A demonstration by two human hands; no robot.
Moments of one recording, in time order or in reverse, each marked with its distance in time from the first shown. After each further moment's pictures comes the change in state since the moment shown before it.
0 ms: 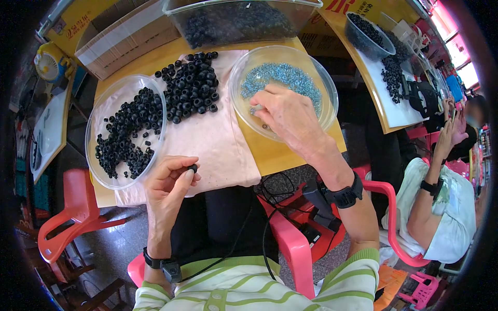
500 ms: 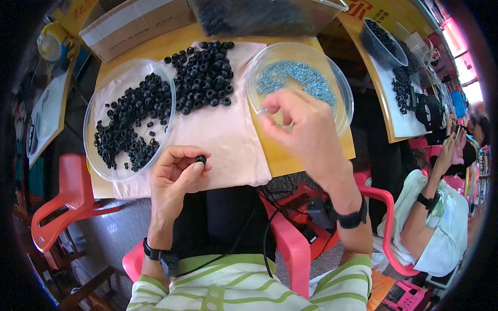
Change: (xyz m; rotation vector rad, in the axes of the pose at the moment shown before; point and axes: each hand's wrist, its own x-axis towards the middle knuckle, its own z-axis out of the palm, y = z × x) left_hand 0.008 -0.009 0.001 -0.295 0.073 -0.080; right_hand -0.002 -0.033 -0.008 0.256 0.104 0.062
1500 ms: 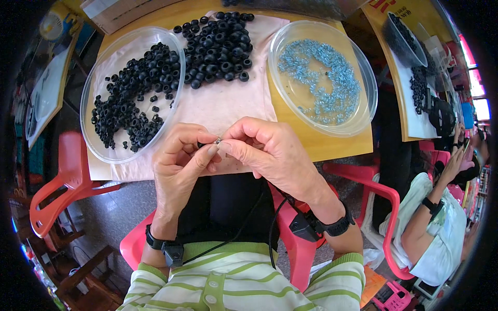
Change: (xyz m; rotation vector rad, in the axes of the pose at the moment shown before) left_hand 0.001 -0.013 -0.003 0.163 0.002 0.156; right_hand -0.028 -0.025 0.050 0.880 -0.480 0.482
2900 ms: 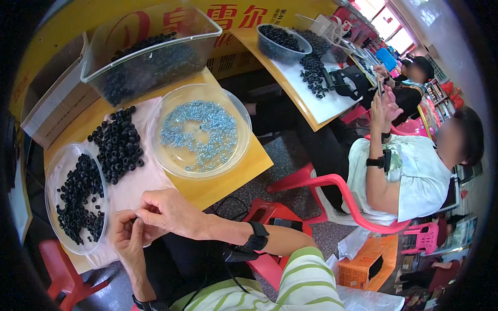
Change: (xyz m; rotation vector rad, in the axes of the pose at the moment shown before) left_hand -0.003 -0.009 0.003 0.150 0.067 -0.066; right_hand 0.007 0.017 0.006 -0.127 0.156 -0.293
